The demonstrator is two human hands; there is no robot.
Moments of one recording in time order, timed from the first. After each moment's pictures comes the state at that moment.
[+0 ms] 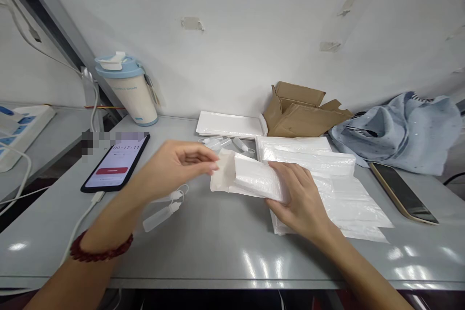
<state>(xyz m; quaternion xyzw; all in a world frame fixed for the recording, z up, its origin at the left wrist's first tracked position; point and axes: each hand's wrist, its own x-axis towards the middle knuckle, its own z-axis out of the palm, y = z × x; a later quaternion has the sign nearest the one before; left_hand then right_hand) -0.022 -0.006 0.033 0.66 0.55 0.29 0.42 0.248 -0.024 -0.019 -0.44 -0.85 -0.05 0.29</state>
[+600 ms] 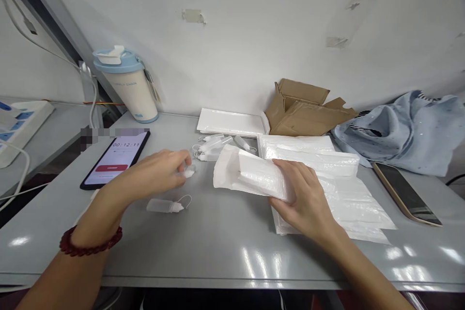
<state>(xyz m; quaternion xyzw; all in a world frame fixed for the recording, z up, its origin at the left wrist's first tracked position) -0.062 0.007 0.011 0.72 0.64 0.02 0.27 0.252 -0.023 -0.017 -0.44 -0.85 -0.05 0.29</state>
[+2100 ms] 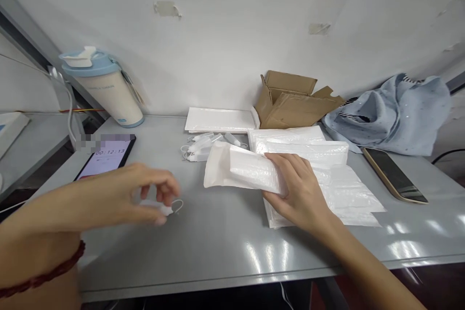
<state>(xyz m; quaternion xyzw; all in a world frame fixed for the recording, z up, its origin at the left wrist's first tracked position) -0.062 -0.013 0.038 0.75 0.55 -0.01 0.37 0.254 -0.024 -0.013 -0.45 -0.85 -0.05 0.28</state>
